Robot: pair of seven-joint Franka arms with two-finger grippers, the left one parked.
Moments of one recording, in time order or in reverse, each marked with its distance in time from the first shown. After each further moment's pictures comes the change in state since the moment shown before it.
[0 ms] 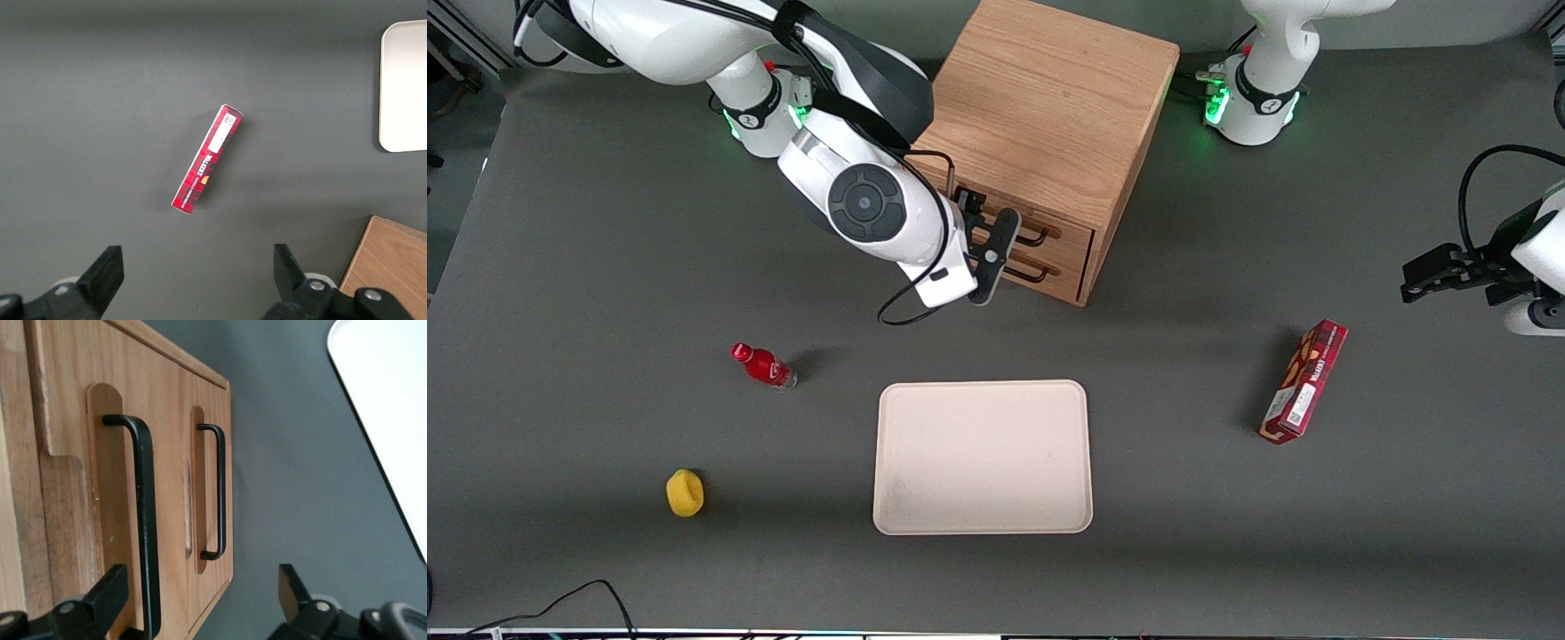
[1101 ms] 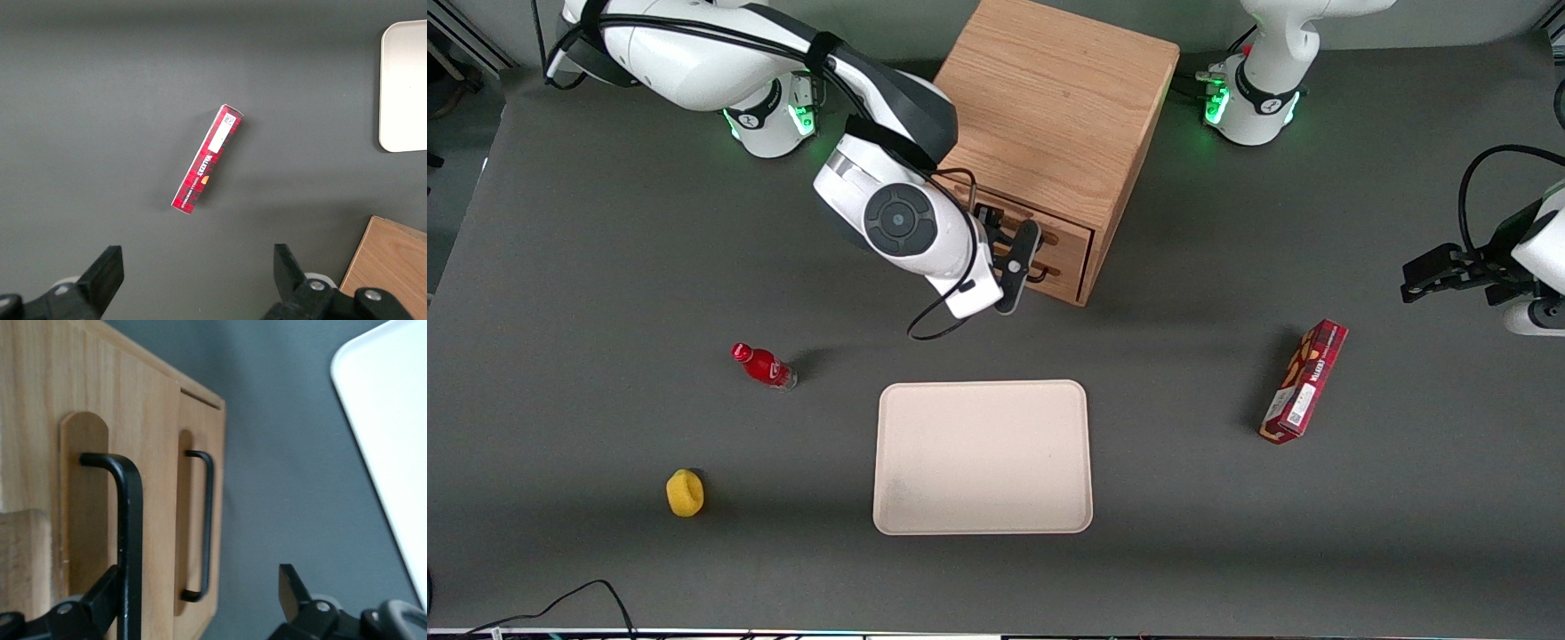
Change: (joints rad) arm 0.033 0.071 -0.017 0.001 -0.075 0.111 -0.040
